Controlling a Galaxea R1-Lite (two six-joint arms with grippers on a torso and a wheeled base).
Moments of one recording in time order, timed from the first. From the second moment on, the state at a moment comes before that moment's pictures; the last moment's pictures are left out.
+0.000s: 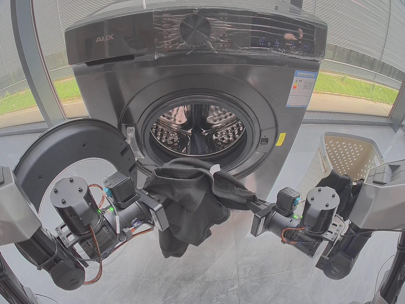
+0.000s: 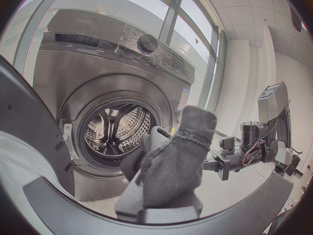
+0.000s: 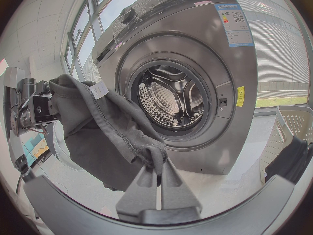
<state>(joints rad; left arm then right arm) -0.61 1.84 -0.34 -1.55 -0.06 -0.07 0.67 2.10 -0.43 -1.54 -0.09 0.17</state>
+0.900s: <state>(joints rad) -0.60 1.84 -0.29 -1.55 0.13 -0.06 0.60 1.88 -0.06 -1.54 -0.04 0.11</state>
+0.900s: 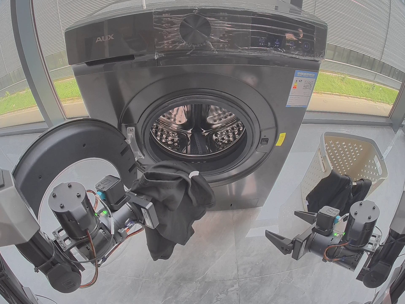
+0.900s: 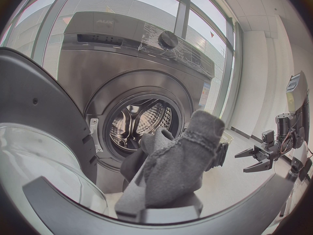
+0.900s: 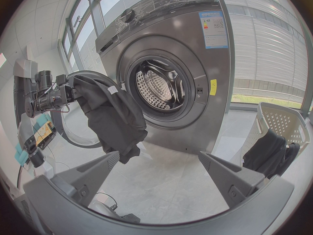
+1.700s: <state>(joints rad) -0.54 1.83 -0.23 -1.55 0.12 -0.07 0.60 1.87 -0.07 -1.54 -0.04 0.11</state>
